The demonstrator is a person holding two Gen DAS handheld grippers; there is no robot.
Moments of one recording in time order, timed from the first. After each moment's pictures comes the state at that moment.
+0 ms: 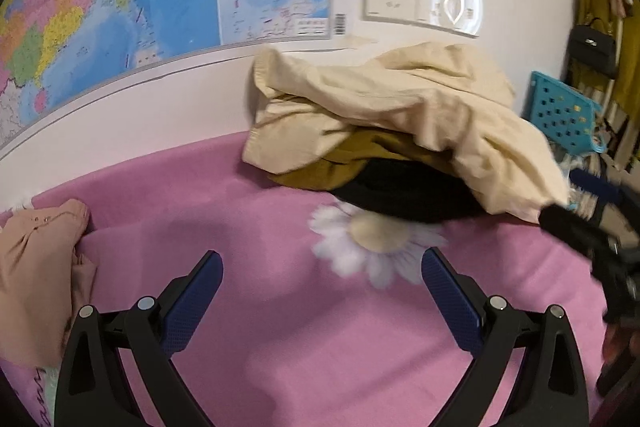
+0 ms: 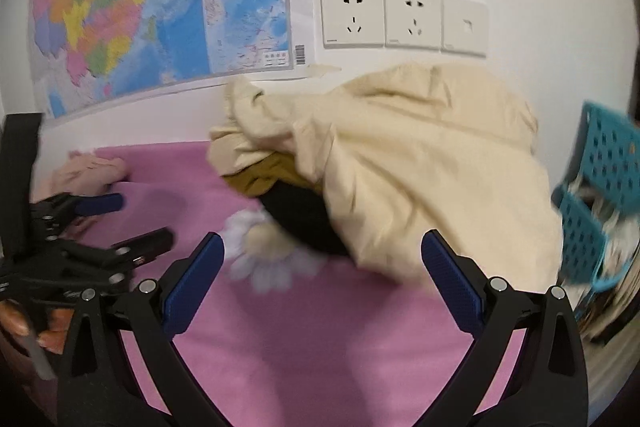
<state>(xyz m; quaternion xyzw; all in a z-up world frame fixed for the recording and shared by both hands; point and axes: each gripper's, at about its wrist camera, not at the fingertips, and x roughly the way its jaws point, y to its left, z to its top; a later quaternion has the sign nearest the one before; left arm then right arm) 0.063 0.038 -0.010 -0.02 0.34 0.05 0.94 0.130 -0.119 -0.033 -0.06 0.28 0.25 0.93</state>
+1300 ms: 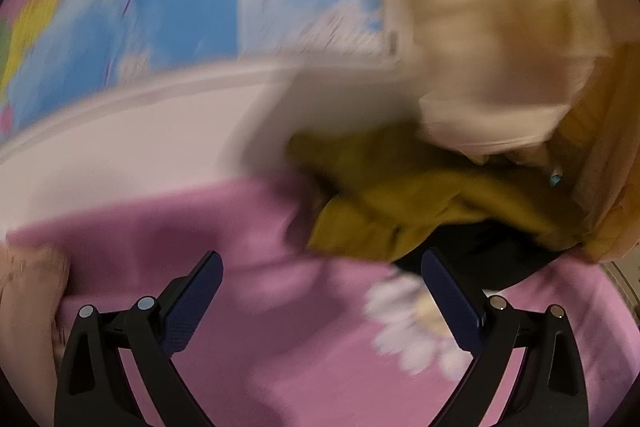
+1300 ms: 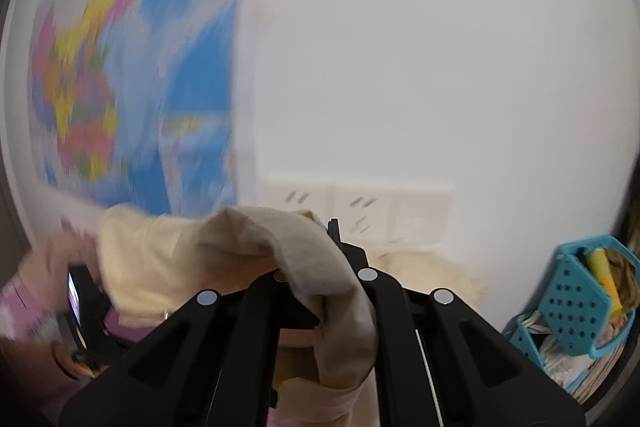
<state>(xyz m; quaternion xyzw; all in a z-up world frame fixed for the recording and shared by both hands) 0.124 0.107 -0.017 -0.02 0.29 0.03 0.96 0.205 -0.204 0.162 -0.04 0.15 0.26 0.95</state>
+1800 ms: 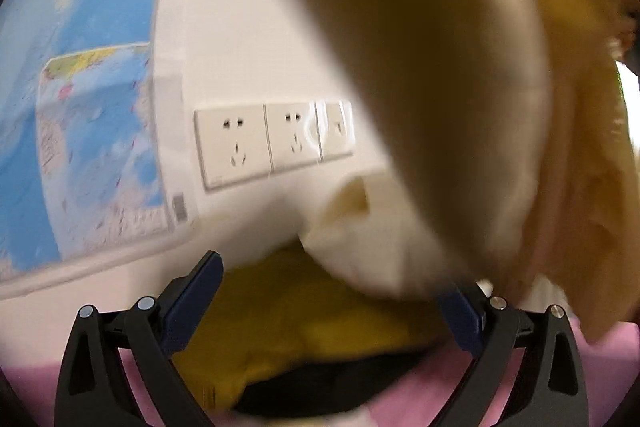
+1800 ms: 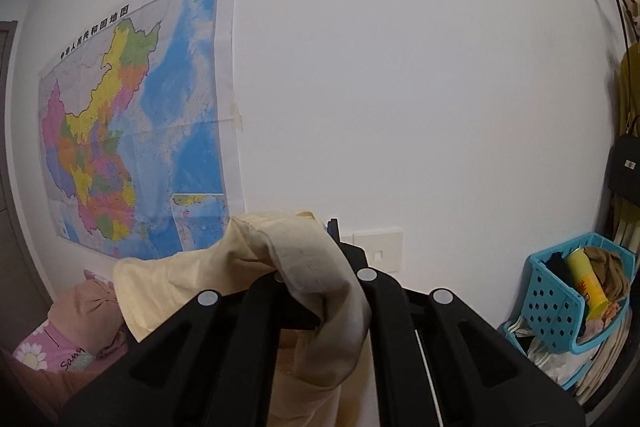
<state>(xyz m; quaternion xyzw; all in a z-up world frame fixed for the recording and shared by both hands) 0.152 -0.020 0.017 0.07 0.10 -0.17 0.98 0.168 -0.270 0.214 0.01 0.11 0.26 0.96</state>
